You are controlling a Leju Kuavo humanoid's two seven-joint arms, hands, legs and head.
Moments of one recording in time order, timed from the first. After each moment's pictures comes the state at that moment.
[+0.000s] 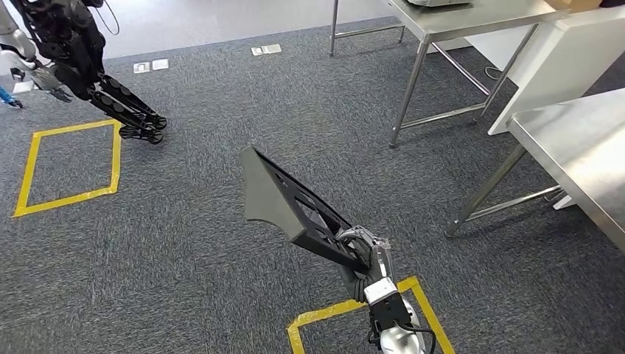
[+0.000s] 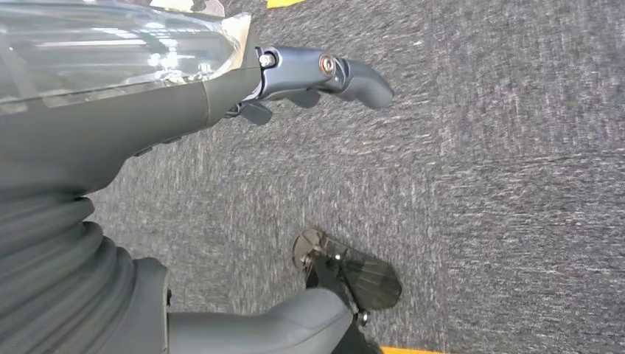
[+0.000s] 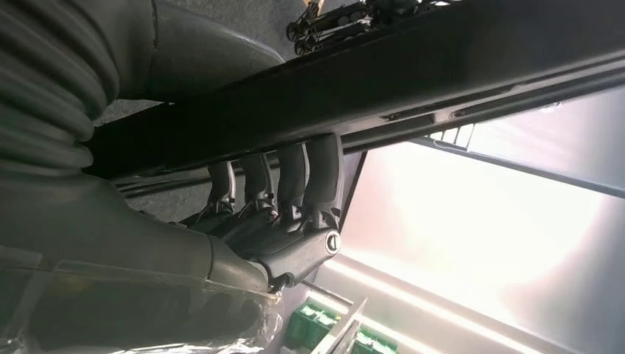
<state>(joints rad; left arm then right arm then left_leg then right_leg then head) -0.05 -0.25 1.07 -0.19 -0.58 0.26 -0.36 -0.08 0.05 0.73 -1.22 0.28 -0.30 -0.69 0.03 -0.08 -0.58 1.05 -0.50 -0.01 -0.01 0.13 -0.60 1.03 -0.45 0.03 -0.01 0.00</state>
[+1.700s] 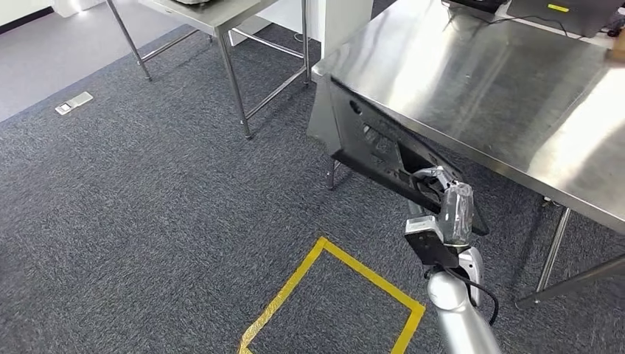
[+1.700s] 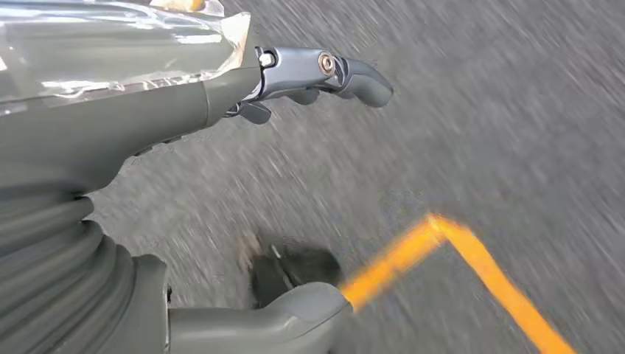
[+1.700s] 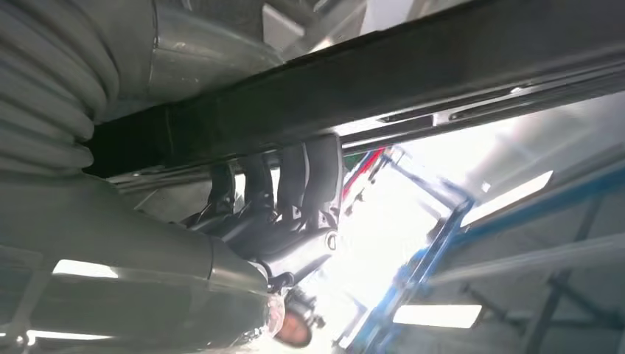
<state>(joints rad) -0.08 -0.22 1.08 -0.20 -0.59 0.17 -0.49 -0.28 -0.01 0.47 -1.25 0.62 -0.50 -0.53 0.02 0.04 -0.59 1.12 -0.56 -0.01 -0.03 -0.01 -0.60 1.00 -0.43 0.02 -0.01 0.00</state>
